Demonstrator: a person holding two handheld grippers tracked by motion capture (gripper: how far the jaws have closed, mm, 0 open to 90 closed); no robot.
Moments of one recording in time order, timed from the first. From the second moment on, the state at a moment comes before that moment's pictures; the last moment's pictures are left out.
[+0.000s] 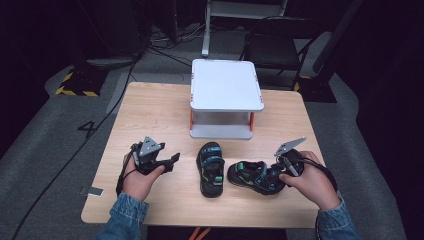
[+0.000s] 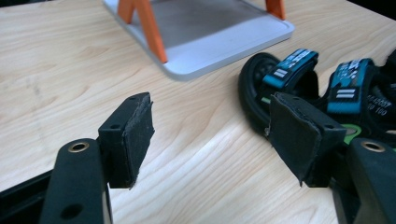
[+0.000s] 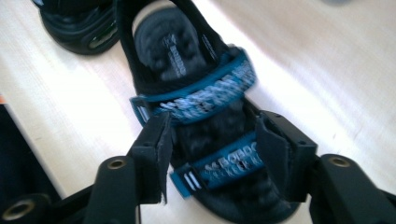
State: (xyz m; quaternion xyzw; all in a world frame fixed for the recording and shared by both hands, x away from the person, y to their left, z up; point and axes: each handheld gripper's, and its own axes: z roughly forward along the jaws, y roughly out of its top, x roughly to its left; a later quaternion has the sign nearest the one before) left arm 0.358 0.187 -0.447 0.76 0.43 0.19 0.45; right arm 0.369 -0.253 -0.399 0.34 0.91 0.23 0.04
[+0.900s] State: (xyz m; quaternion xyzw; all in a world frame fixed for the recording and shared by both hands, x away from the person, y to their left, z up) left arm 0.334 0.212 -0.450 0.74 0.46 0.20 0.44; right arm 0.395 -0.206 -0.412 0.35 0.87 0.31 0.12
